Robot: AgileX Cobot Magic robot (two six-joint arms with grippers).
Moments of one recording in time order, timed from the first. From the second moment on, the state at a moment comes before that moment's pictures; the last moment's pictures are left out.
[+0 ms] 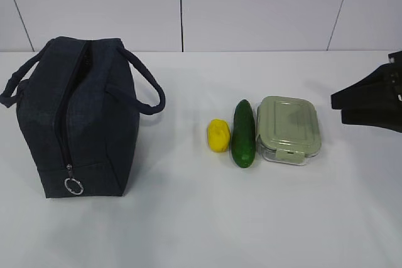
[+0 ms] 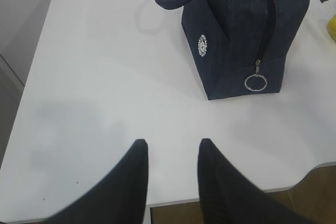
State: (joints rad) left arm -0.04 0.01 -0.53 -0.06 1.11 0.06; right arm -0.32 1.61 -0.92 1.17 1.18 -0.92
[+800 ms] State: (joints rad) left arm -0.04 0.01 -0.53 -0.06 1.11 0.06; right arm -0.39 1.73 -0.92 1.22 1.17 -0.96
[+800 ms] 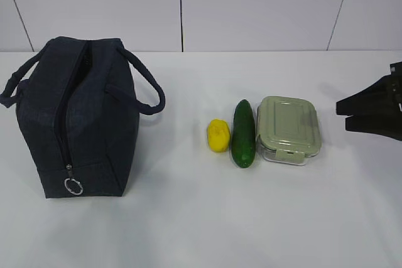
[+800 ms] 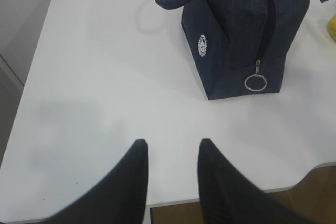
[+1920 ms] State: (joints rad) left arm -0.04 0.01 -0.53 -0.06 1.11 0.06; right arm -0.39 2.04 -1.18 1.18 1.18 -0.95
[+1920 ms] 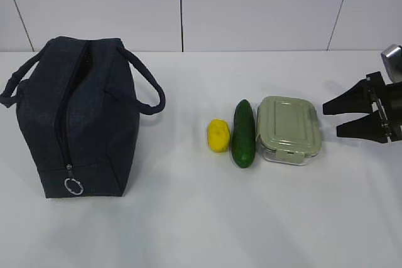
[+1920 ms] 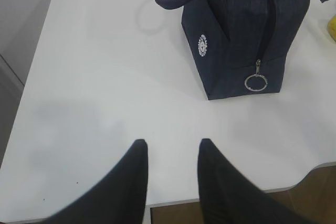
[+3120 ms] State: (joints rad) left arm -0.04 0.01 -0.53 -0.06 1.11 0.06; right arm -0.33 2.24 -1.33 1.23 1.17 -0.96
